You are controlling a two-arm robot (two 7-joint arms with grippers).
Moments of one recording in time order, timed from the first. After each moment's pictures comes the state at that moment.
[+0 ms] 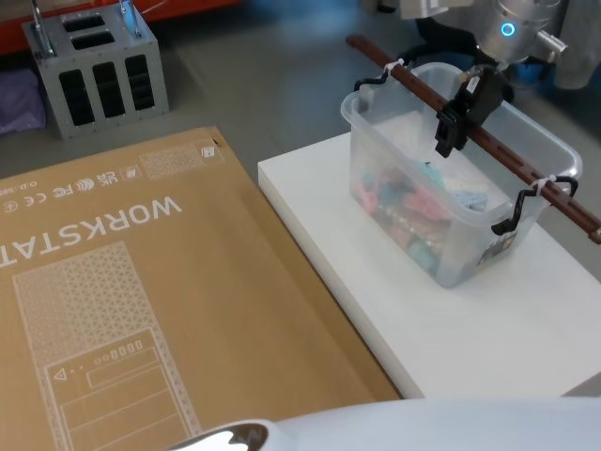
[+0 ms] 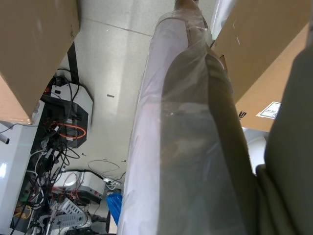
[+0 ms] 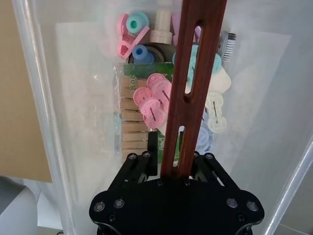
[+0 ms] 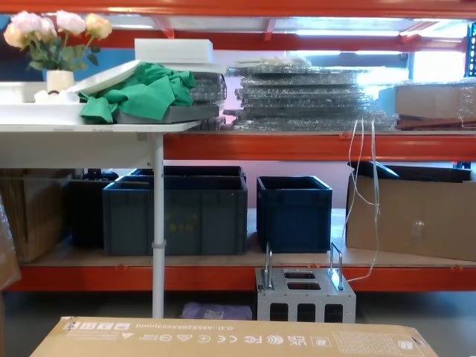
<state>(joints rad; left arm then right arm) -1.47 0.98 1.56 -0.90 0.05 0.15 -1.47 1.03 1.04 -0.97 -1.19 -0.21 -0.11 1.47</state>
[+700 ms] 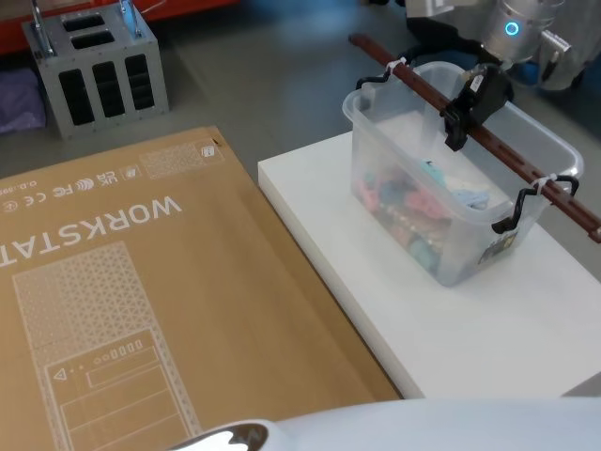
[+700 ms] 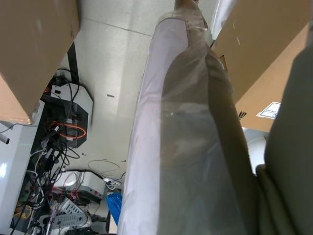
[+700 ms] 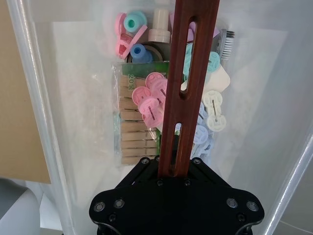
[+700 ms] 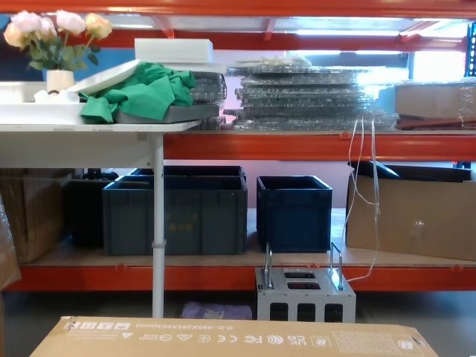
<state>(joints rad) -1.47 0.98 1.56 -0.90 0.05 0.15 -1.47 1.02 1.04 -0.97 -1.18 -0.20 -0.10 1.47</state>
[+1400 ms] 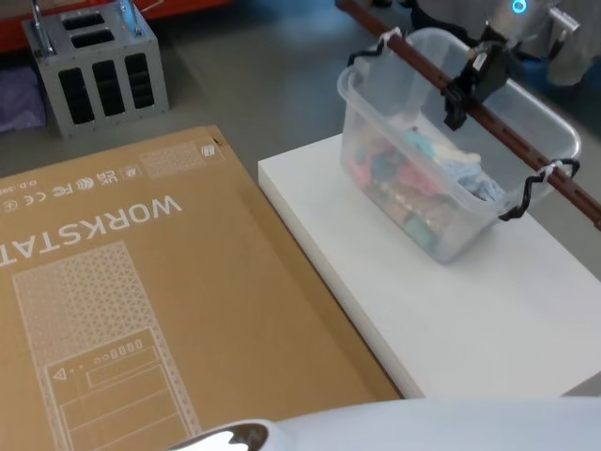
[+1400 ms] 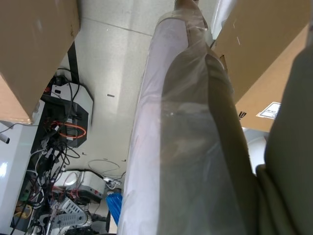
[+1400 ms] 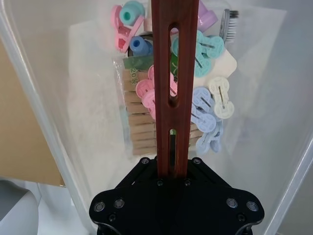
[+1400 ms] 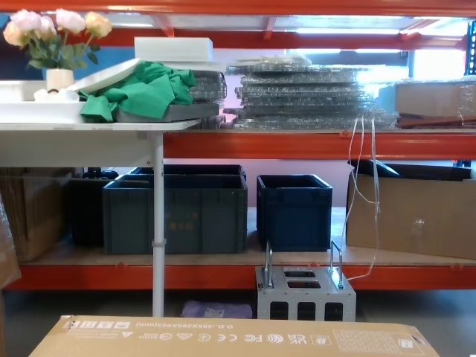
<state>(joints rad) -1.47 0.98 1.56 -0.90 0.05 0.15 -1.47 1.04 1.07 -0.94 -1.24 -0.20 -0.09 1.47</state>
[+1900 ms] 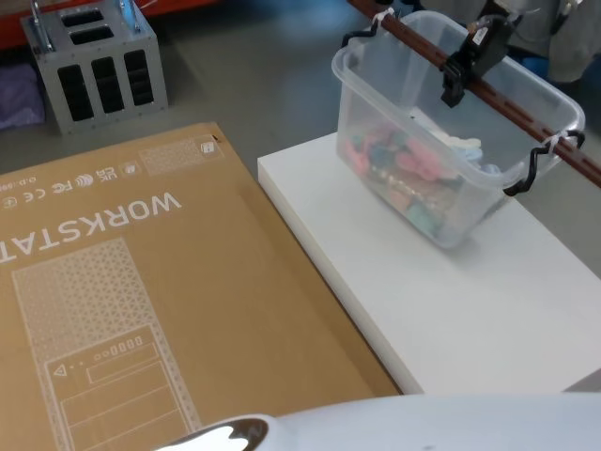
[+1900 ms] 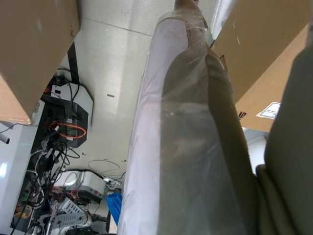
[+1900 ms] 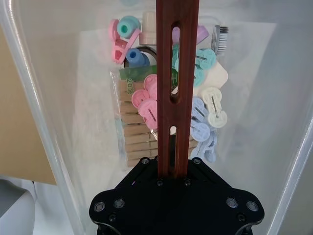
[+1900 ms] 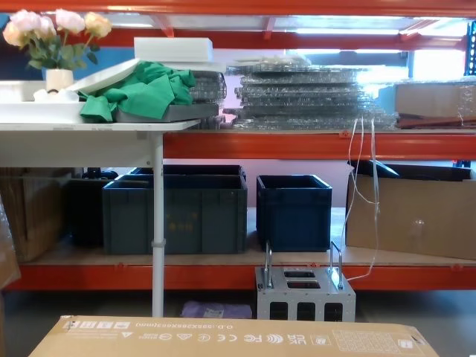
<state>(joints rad) -1.47 0.98 1.56 -0.90 0.05 0.15 -1.47 1.07 1.08 -0.92 -1.27 -0.21 -0.11 1.48</state>
